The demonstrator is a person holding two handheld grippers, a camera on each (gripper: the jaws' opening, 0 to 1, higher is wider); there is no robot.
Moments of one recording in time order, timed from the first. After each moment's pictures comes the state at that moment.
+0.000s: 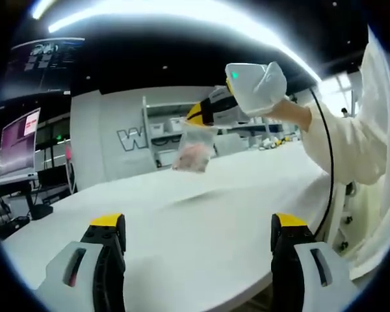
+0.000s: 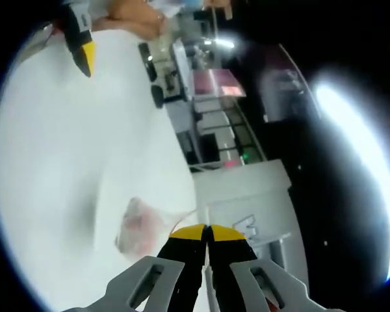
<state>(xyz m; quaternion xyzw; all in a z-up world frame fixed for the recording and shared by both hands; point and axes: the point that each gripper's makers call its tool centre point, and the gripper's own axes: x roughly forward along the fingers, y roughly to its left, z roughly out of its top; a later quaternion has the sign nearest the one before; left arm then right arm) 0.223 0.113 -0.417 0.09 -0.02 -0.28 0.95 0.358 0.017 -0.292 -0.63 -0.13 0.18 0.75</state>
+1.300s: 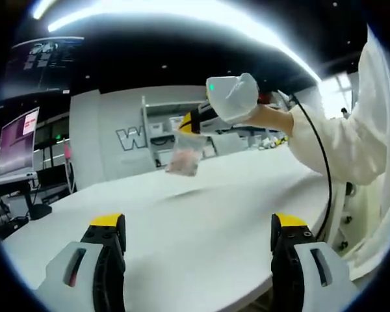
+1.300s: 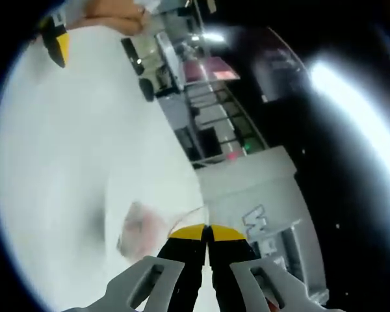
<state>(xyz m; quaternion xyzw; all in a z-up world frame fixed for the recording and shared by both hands) 0.227 0.113 -0.418 0.09 -0.02 -0.29 0.95 0.405 0.015 -0.301 -0.59 -0.10 0.18 0.78</state>
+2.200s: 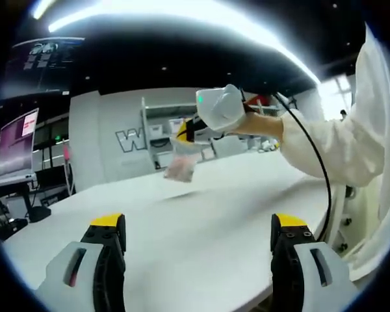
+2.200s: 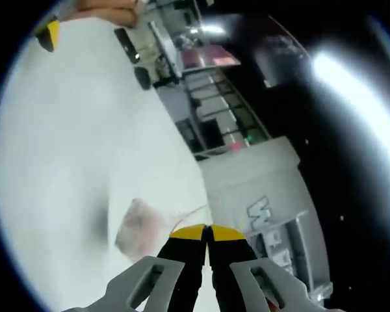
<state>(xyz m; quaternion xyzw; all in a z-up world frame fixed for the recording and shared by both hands) 0.230 0.113 -0.411 0.08 -0.03 -0.29 0.95 0.438 0.008 -0.306 -0.59 -0.07 0.18 0.79</state>
